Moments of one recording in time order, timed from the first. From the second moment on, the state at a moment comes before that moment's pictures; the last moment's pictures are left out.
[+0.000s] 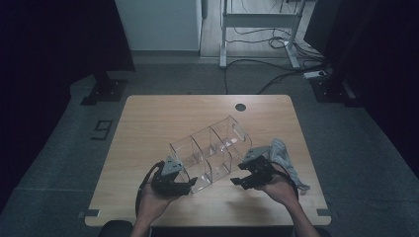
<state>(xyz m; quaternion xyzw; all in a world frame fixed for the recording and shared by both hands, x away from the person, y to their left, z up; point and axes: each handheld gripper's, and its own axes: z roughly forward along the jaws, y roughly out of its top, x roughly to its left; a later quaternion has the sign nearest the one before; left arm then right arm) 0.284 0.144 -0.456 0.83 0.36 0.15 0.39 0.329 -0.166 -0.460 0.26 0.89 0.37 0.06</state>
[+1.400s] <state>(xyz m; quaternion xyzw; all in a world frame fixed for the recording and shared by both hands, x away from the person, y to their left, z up) 0.319 0.174 -0.452 0.84 0.35 0.15 0.38 0.348 -0.202 -0.458 0.35 0.85 0.38 0.10</state>
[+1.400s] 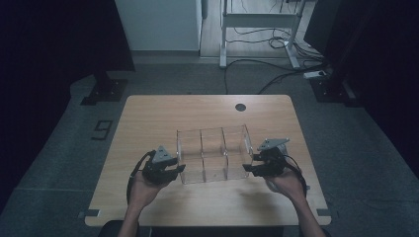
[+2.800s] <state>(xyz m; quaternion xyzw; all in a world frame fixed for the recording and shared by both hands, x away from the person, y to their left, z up) 0.353 0.189 -0.459 0.83 0.37 0.13 0.39 0.370 -0.197 -0.458 0.38 0.84 0.37 0.12</state>
